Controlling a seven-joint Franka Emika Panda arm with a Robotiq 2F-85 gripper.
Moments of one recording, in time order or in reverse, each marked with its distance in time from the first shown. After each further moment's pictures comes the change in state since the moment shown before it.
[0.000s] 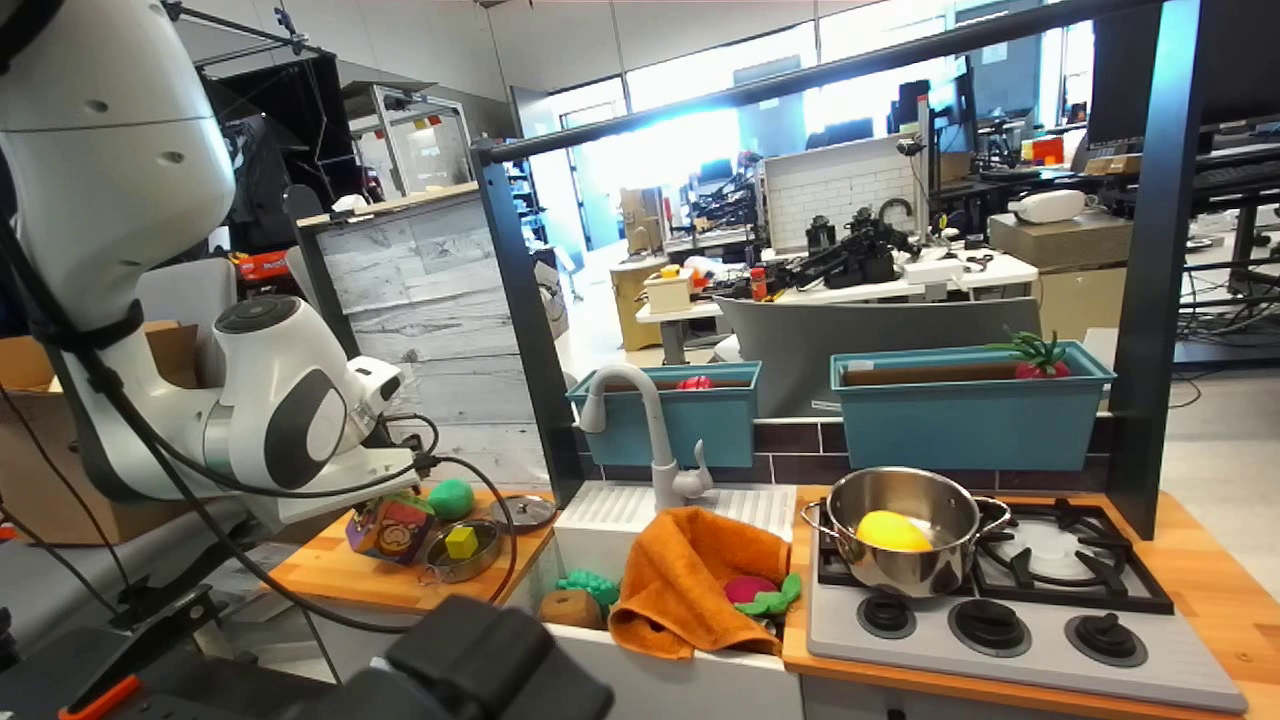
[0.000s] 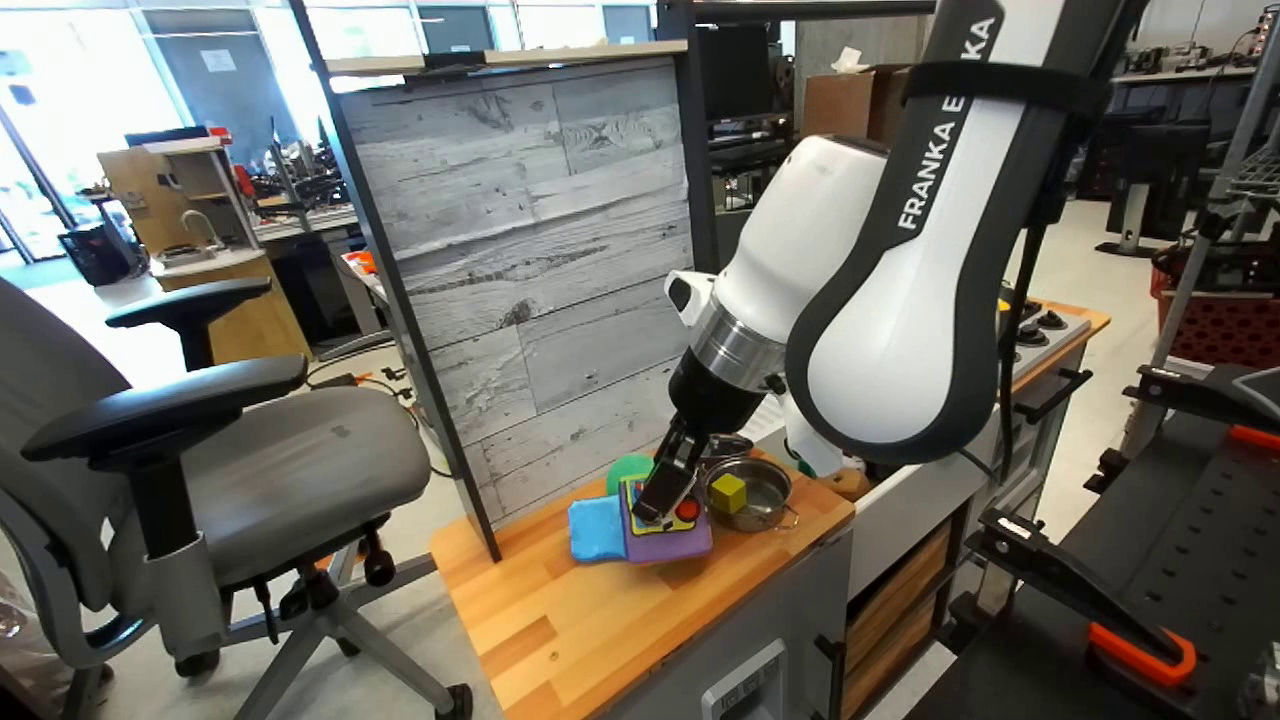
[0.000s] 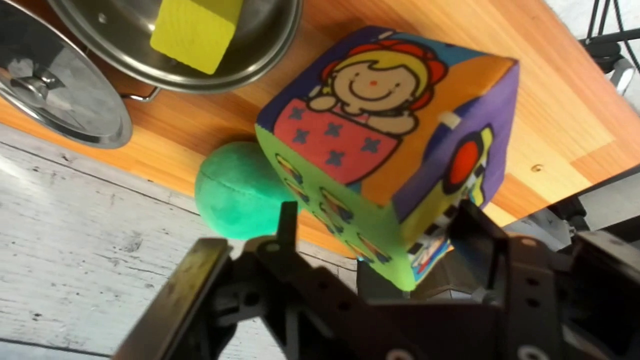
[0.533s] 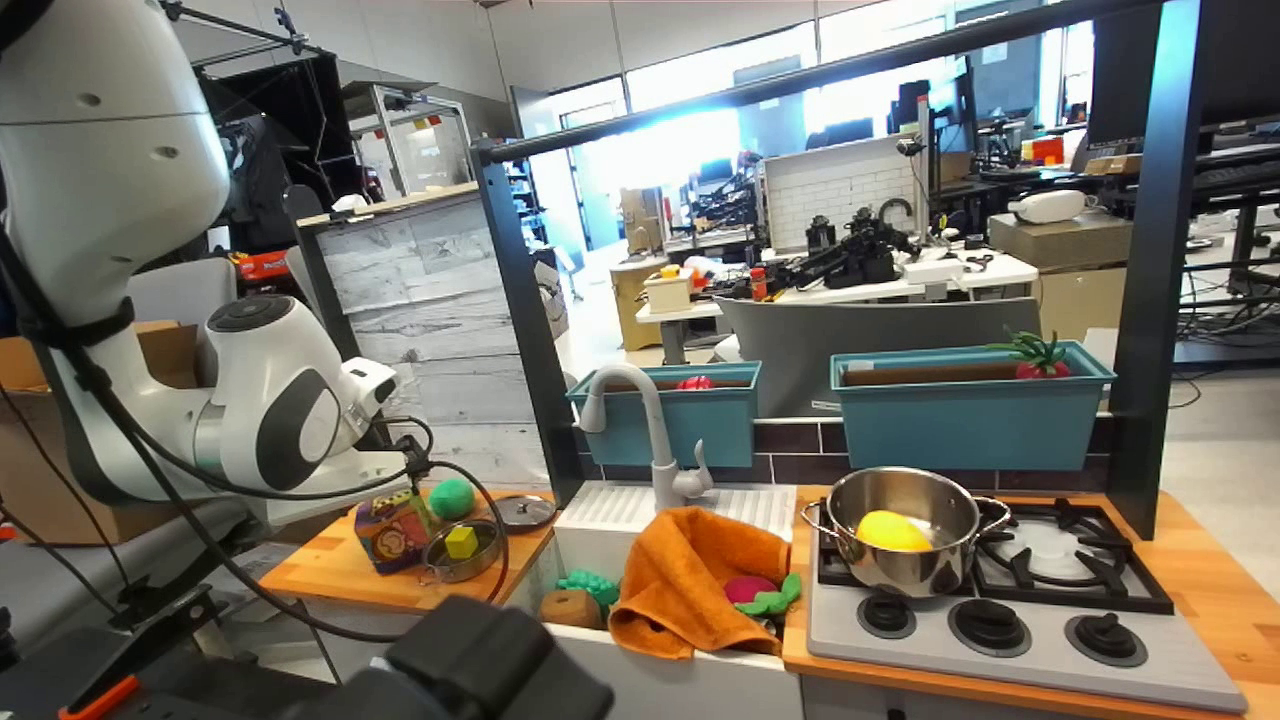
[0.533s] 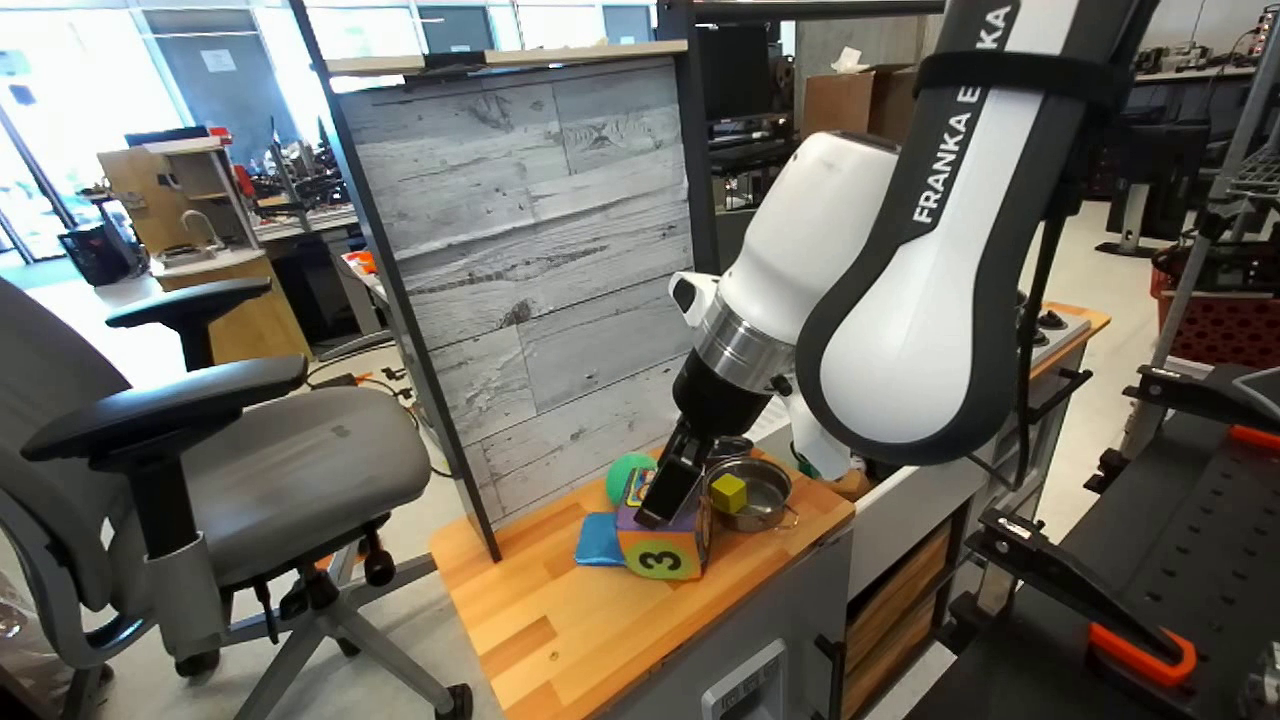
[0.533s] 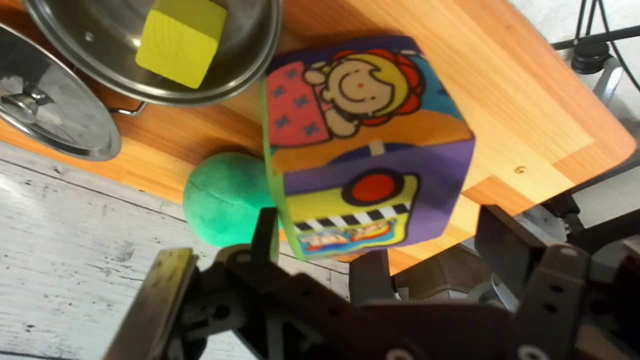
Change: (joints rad) arm -0.010 -0.015 0.011 -0.030 -0.011 0.000 0.027
